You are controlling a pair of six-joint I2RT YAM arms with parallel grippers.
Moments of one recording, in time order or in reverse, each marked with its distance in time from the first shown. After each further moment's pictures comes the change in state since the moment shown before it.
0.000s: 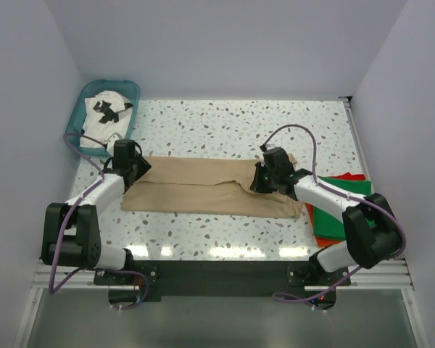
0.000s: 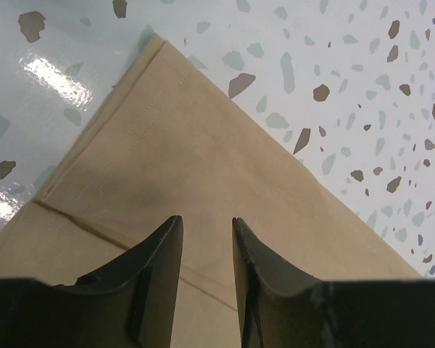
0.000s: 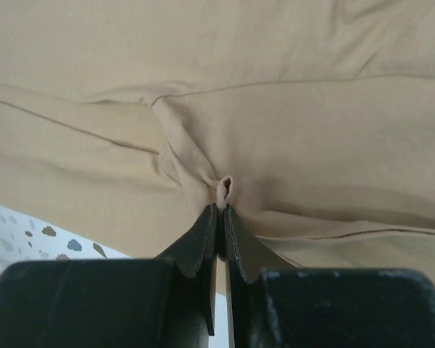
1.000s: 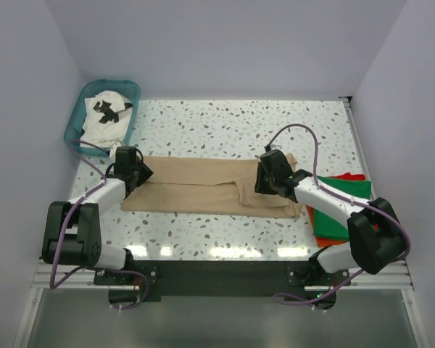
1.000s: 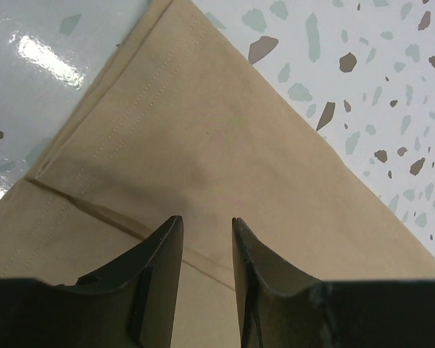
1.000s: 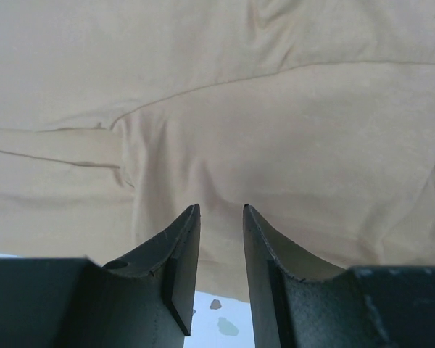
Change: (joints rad) left arm 0.000 0.011 -0.074 0.051 0.035 -0.015; right arm 0.057 -0.054 0.026 -0.109 0.219 0.071
